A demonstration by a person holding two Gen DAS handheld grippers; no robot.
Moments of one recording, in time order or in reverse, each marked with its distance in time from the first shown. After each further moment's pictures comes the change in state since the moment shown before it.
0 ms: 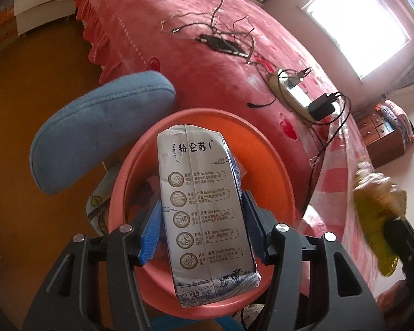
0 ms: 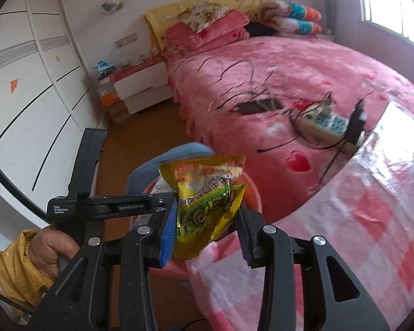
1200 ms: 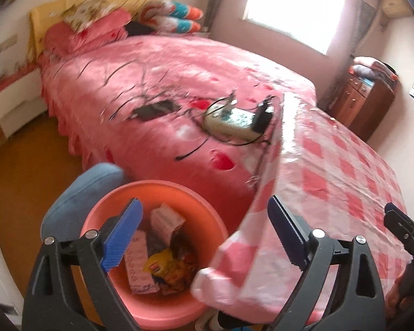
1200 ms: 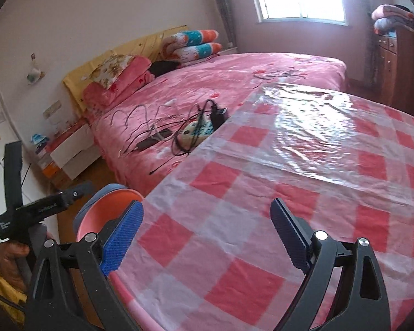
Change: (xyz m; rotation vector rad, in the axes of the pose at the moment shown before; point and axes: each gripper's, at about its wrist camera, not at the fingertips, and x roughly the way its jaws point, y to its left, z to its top) left arm -0.054 -0.150 -0.014 0.397 -0.262 0.048; right arm -0.141 -0.113 -0.078 0.347 -0.255 -0.341
